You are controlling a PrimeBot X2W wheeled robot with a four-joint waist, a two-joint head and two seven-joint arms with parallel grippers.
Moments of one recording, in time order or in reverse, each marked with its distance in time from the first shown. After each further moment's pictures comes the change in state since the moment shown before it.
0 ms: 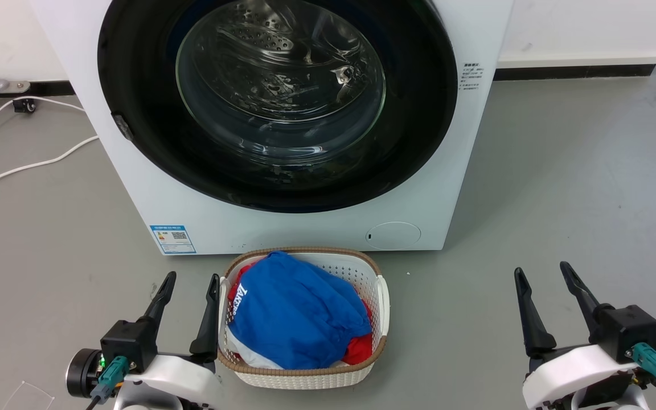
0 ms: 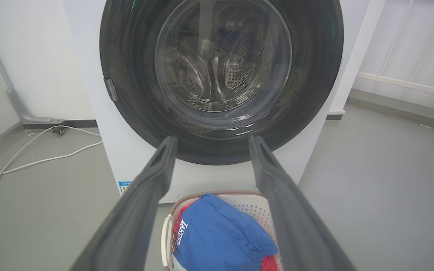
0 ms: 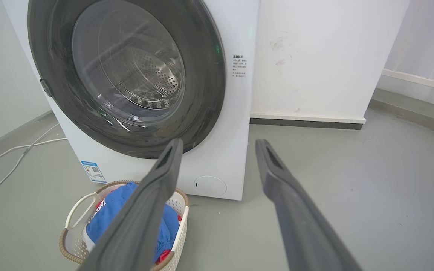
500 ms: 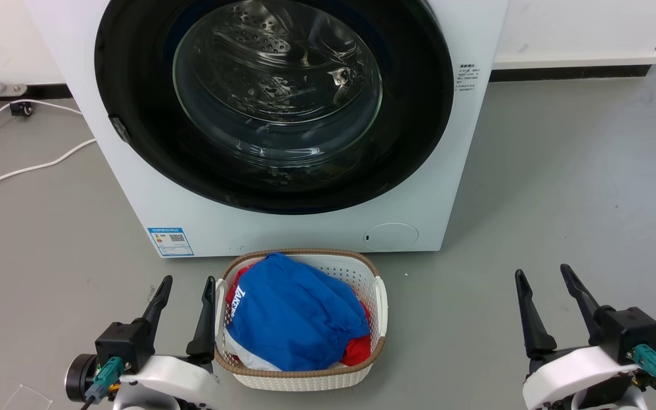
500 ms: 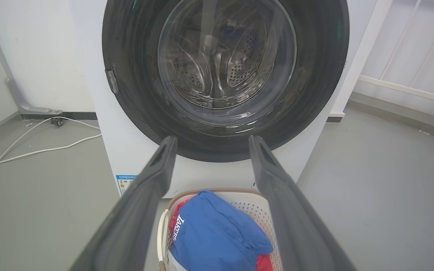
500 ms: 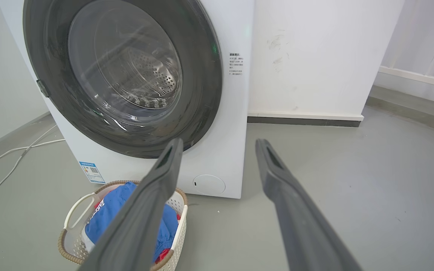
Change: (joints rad) left arm -0.004 -0.005 0.013 0.029 -0.031 -0.001 -0.004; right arm 0.000 0.002 -0.005 0.018 0.003 0.000 -0.012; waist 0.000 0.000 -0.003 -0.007
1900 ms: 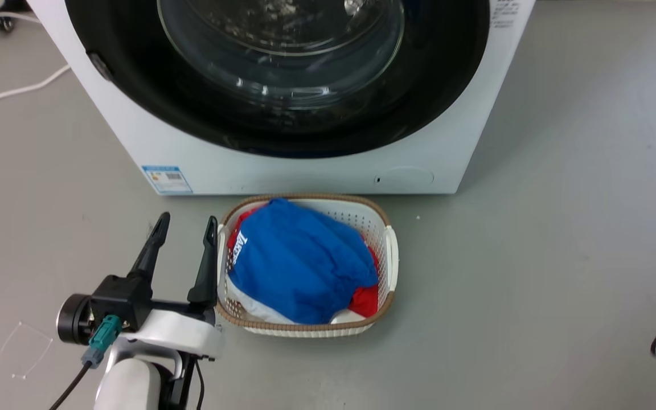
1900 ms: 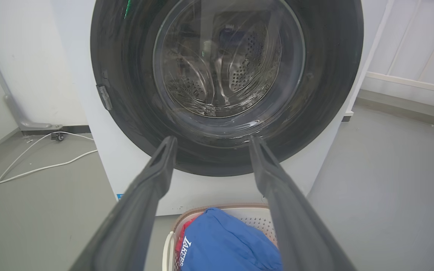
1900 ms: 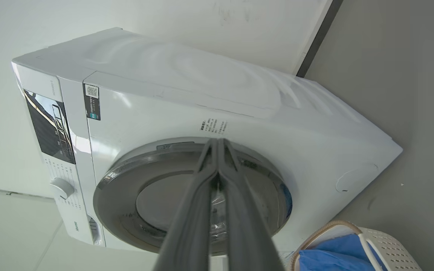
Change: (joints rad) left arm -0.098 -0.010 0.004 -0.093 0.065 -0.002 0.000; right arm -0.536 -0.114 -0.425 0.414 1.212 0.000 0.431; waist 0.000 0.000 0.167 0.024
